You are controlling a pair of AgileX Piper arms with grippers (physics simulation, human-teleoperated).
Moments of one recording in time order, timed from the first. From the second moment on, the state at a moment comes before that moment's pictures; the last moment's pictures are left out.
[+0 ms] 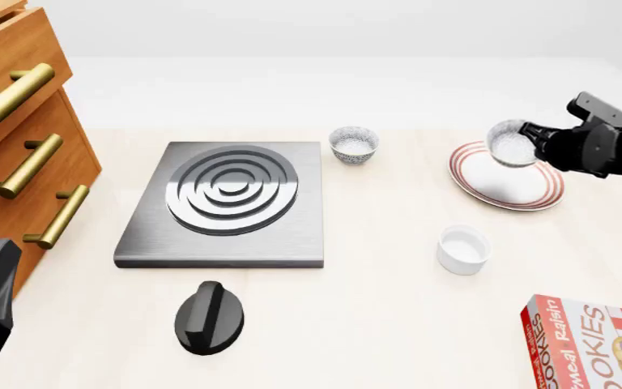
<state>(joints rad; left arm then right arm) 0.00 0.01 0.00 0.00 0.00 -0.22 2.02 -1.21 -0.13 0.42</state>
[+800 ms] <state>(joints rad) 0.00 0.01 0.00 0.00 0.00 -0.22 2.05 -1.18 -0.17 0.35</state>
